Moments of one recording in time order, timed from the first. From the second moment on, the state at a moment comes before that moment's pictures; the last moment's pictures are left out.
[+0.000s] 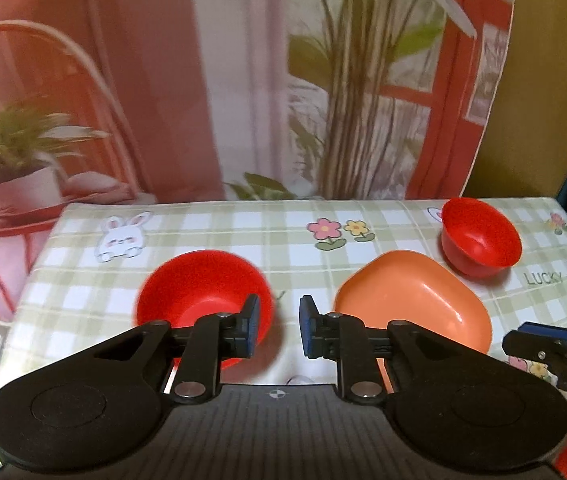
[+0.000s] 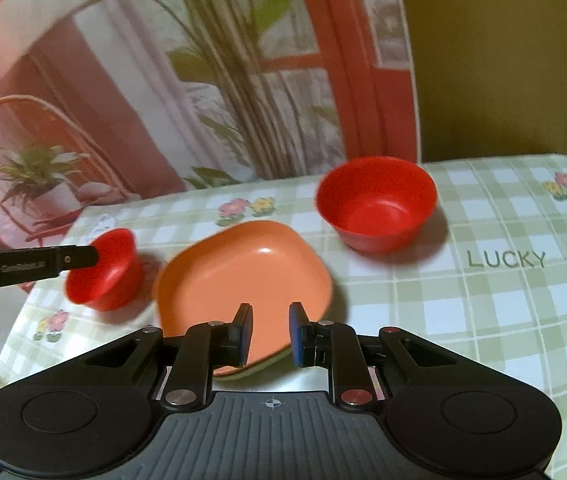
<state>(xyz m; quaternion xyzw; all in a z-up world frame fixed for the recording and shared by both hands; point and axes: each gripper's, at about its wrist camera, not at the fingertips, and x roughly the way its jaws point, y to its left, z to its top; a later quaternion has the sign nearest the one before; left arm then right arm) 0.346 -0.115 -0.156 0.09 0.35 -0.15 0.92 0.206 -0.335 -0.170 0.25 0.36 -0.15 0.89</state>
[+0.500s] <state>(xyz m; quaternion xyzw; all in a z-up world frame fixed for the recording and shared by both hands) 0.263 -0.014 -0.128 0.00 0.35 -0.08 0.93 0.215 -0.265 -0.147 0.20 0.36 -0.06 0.91</state>
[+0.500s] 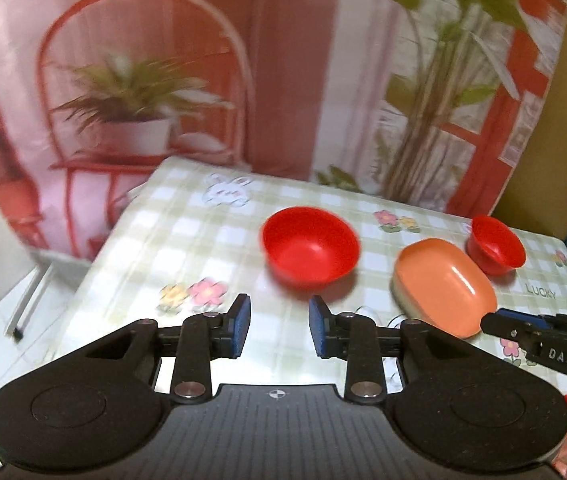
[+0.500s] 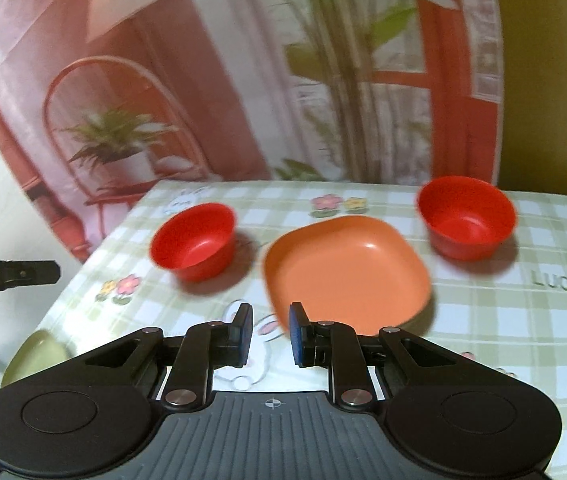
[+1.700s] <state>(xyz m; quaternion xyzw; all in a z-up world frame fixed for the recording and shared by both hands) 0.197 0.178 -0.212 -0.11 0.39 0.17 0.90 0.339 -0.074 -0.166 0.08 0.44 0.15 0.88</state>
